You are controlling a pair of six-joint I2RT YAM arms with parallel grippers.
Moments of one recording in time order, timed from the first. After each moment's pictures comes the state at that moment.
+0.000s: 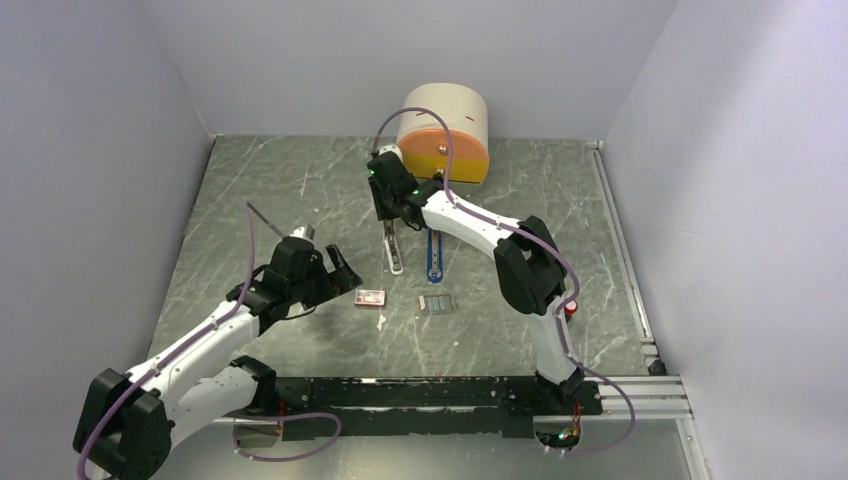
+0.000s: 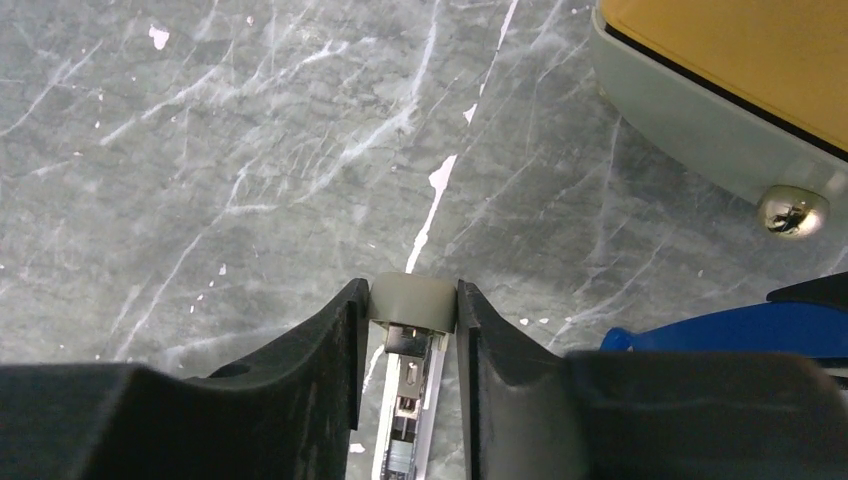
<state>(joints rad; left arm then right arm) -0.48 0.94 0.49 -0.31 0.03 -0.85 0.77 2.11 1.74 -0.39 0.24 0.29</state>
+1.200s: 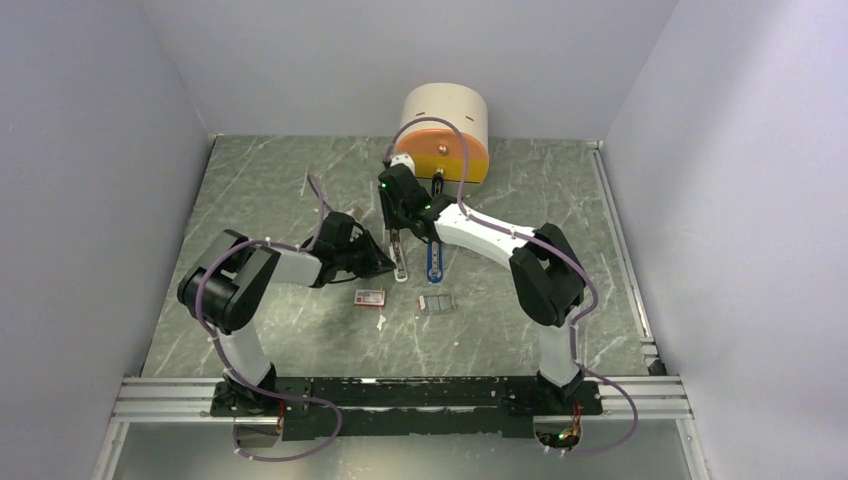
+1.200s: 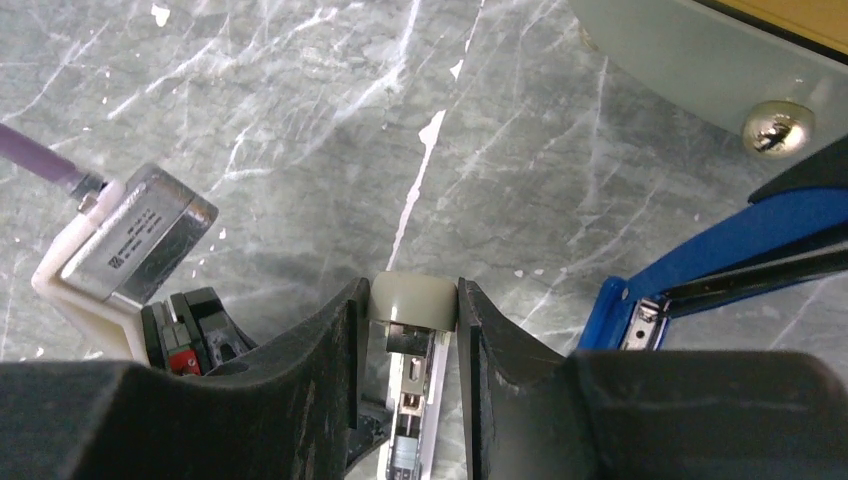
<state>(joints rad) -0.49 1.78 0.68 0.39 0.33 -0.91 0.79 1.98 1.52 -0.26 0.25 0.35</state>
